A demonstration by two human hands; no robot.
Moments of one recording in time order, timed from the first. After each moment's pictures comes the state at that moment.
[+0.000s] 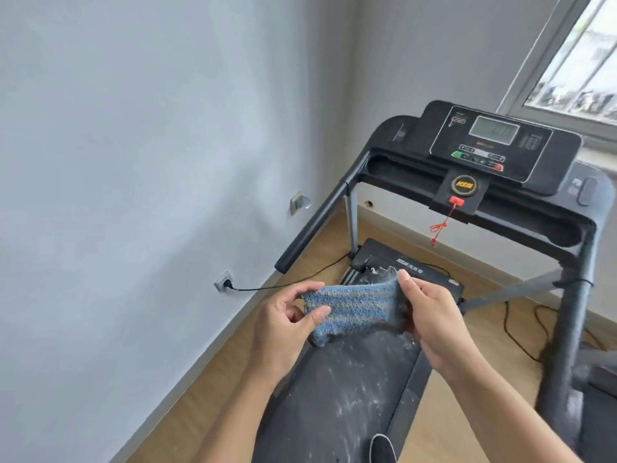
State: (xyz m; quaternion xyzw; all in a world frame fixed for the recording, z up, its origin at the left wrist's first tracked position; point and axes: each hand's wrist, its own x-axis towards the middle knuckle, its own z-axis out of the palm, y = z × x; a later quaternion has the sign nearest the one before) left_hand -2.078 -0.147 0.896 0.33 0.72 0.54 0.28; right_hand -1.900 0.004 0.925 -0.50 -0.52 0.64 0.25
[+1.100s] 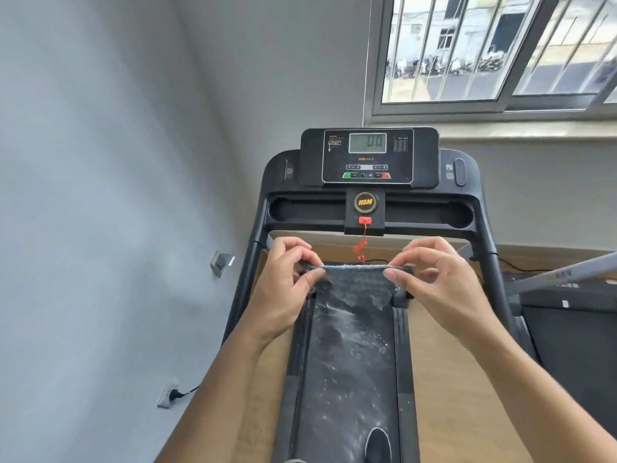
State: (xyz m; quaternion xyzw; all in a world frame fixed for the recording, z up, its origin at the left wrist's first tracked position) left_hand -2.105 0.112 0.982 0.65 0.59 0.38 0.28; right_hand -1.839 0.140 0.983 -0.54 -0.66 0.35 0.38
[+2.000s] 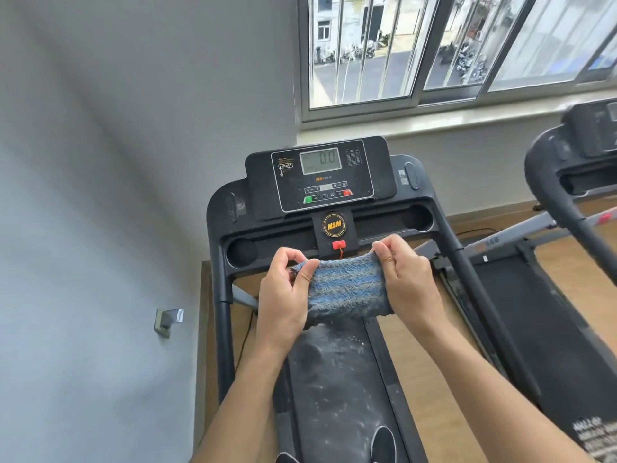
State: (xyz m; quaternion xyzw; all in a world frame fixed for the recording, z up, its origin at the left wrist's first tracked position) left_hand -2.149 0.261 0.954 0.59 0.51 0.47 0.41; right_hand -1.946 0.240 0.972 -0.69 -0.55 0.22 0.42
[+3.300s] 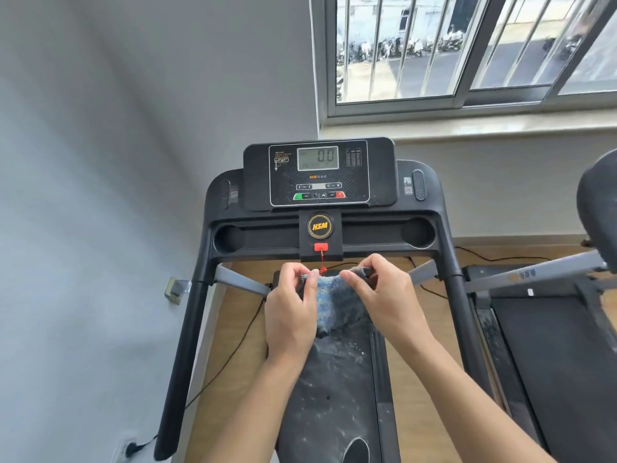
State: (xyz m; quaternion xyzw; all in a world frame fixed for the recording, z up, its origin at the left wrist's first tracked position) left_hand -1.991 0.242 0.911 0.55 0.68 0.45 0.18; right_hand -1.824 0.264 0.931 -0.63 -0.62 0.32 0.36
